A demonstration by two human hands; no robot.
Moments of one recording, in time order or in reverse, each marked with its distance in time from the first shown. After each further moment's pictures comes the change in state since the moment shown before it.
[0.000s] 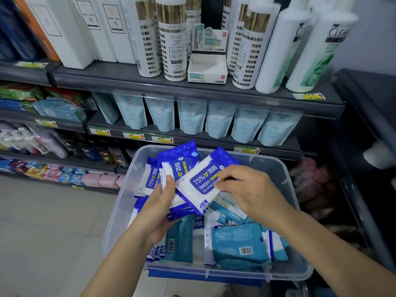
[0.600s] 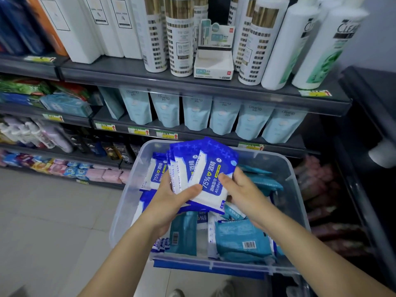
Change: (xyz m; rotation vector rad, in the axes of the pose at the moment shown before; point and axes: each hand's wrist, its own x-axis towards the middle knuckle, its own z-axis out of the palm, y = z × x) left_hand -0.001 -0.003 0.002 0.120 -0.035 0.121; right_hand -0.003 -0.021 0.039 0.933 -0.128 1.106
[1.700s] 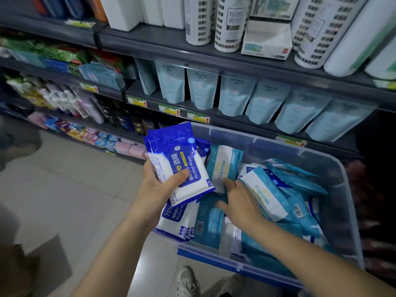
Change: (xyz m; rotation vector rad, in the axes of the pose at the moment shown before) left_hand -0.014 0.003 -0.064 -0.138 0.333 0.021; right_hand 0.046 0.070 0.065 -1.072 -0.101 -0.147
